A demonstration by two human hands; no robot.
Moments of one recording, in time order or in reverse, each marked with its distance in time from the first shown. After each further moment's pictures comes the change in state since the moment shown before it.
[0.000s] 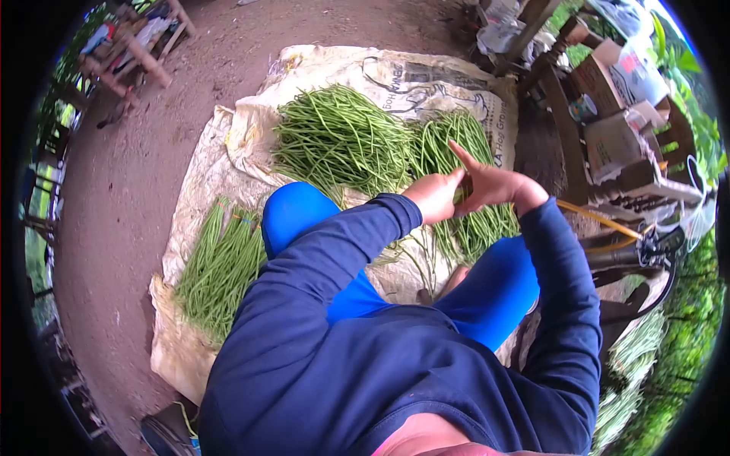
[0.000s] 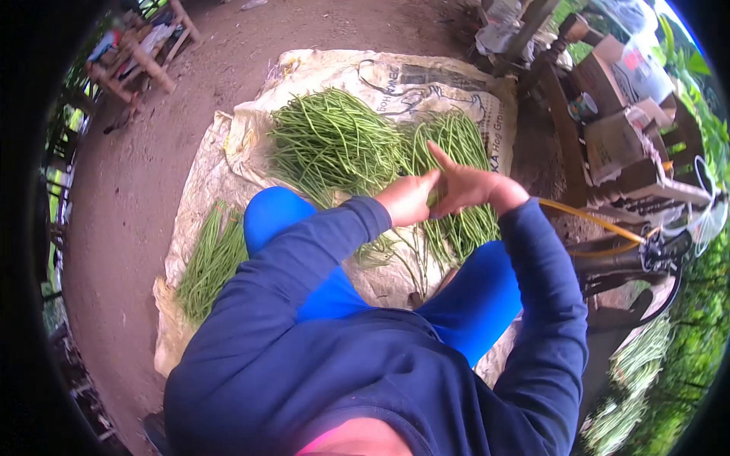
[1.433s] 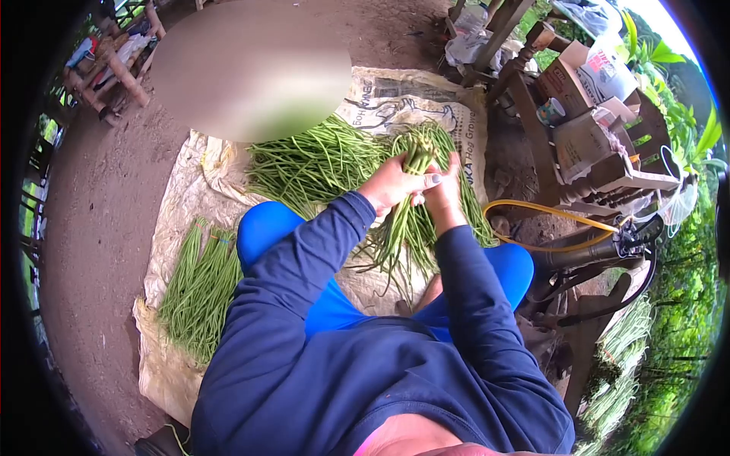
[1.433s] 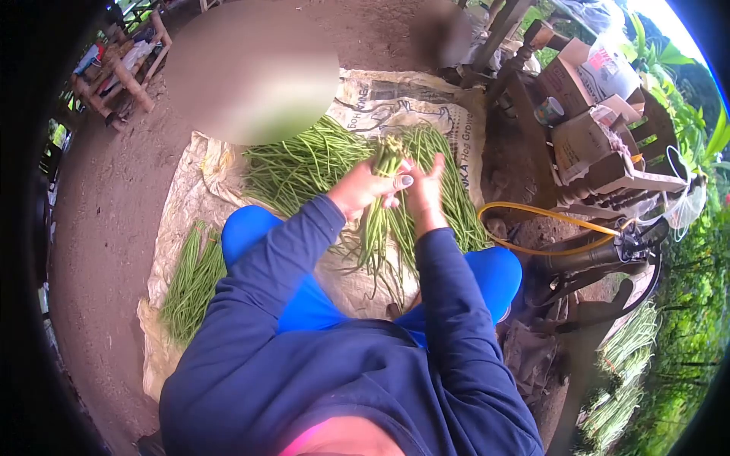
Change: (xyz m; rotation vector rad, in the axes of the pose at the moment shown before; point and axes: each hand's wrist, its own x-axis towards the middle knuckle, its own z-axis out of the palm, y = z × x) left_hand 0.001 0.020 -0.037 -1.133 0.126 -0.077; right_hand 0.095 0.081 0.051 1.334 0.953 -0.366
